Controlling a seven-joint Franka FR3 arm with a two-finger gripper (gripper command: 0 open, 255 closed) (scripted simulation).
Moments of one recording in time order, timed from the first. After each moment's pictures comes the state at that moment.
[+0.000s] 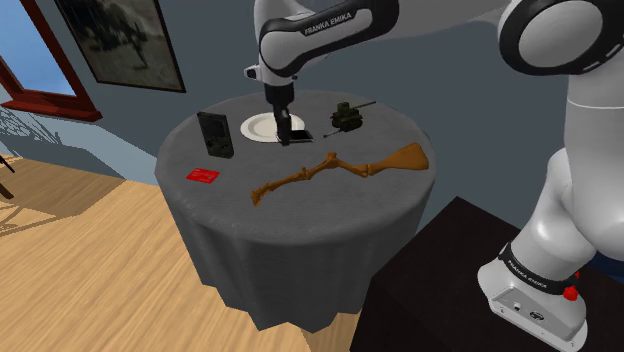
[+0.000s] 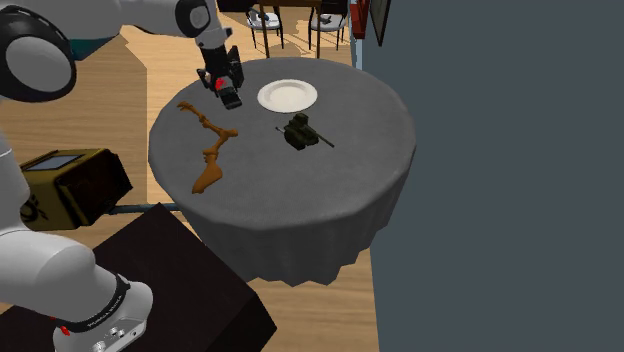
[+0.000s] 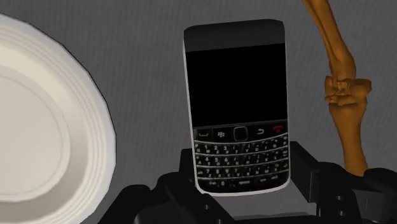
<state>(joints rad) 0.50 0.44 -0.16 -1.50 0.05 1.94 -0.81</state>
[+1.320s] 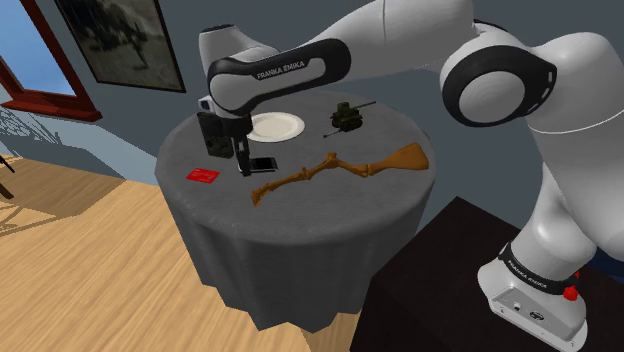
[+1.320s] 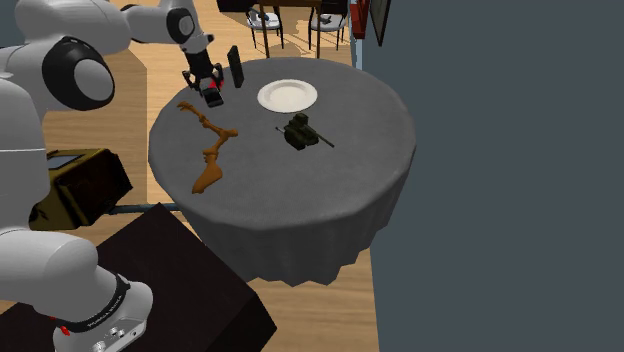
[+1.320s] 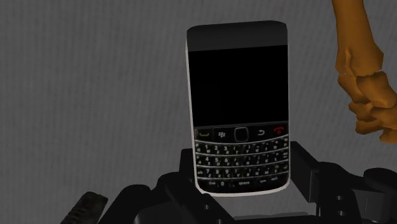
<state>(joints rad) 0.60 0.72 -0.11 -1.18 0.06 1.89 -0.65</state>
